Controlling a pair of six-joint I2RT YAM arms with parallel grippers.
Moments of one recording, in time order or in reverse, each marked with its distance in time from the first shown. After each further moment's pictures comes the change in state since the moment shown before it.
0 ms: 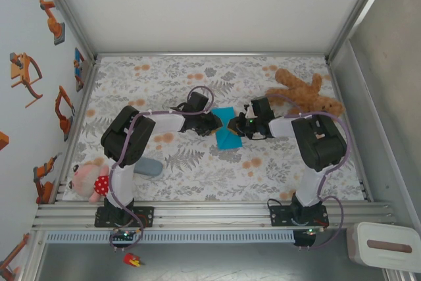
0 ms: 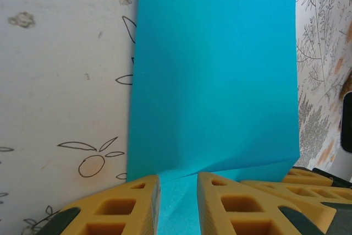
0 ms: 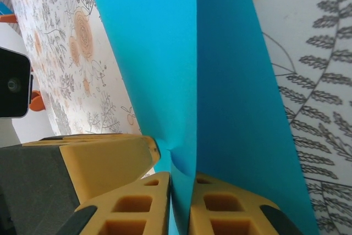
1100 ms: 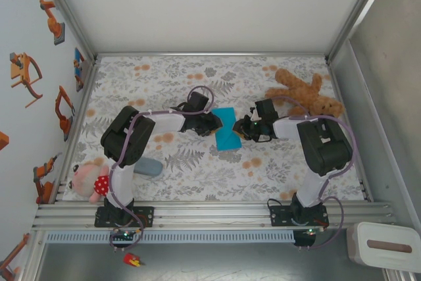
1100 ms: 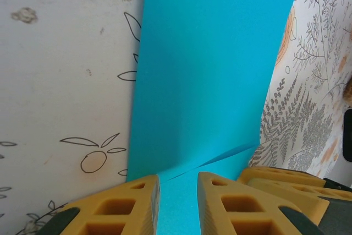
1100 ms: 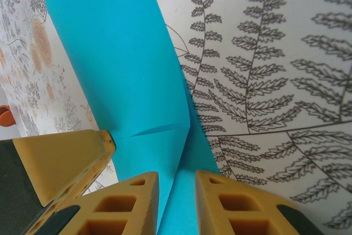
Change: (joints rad) left arm 0.000 -0.001 0.008 -0.023 -0.001 0.004; right arm -0.030 -0.058 -0.024 -0.136 0.075 -0.045
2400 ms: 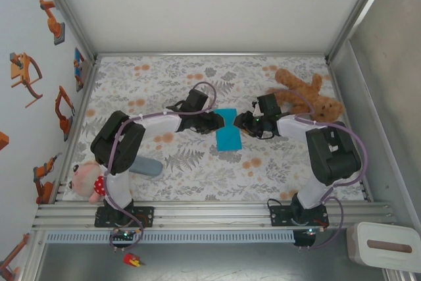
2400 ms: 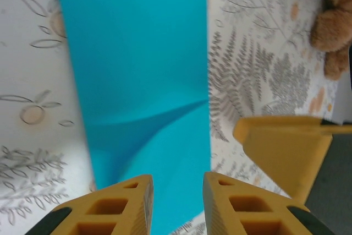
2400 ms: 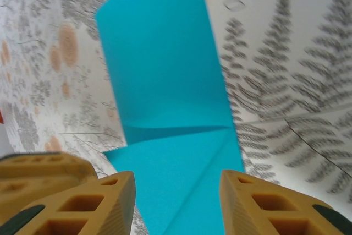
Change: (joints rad) left arm -0.016 -0.103 -0.022 -0.035 0.037 0.185; right arm 0.000 -0.113 0.024 -0.135 0.076 -0.085
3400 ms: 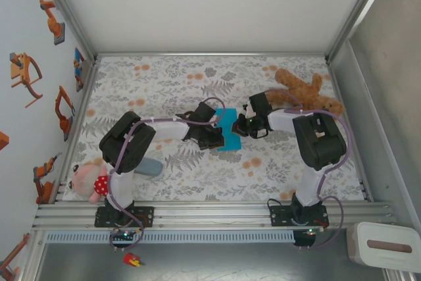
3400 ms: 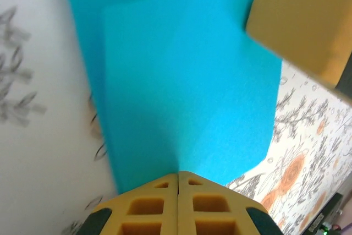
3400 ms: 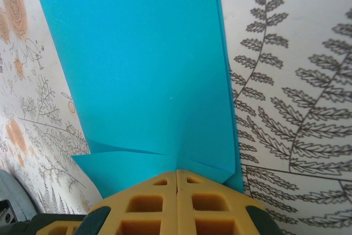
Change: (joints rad) left arm -0.089 0.027 -0.064 -0.094 0.034 0.050; right arm 0.022 0.189 0.126 -0.074 -0.047 -0.134
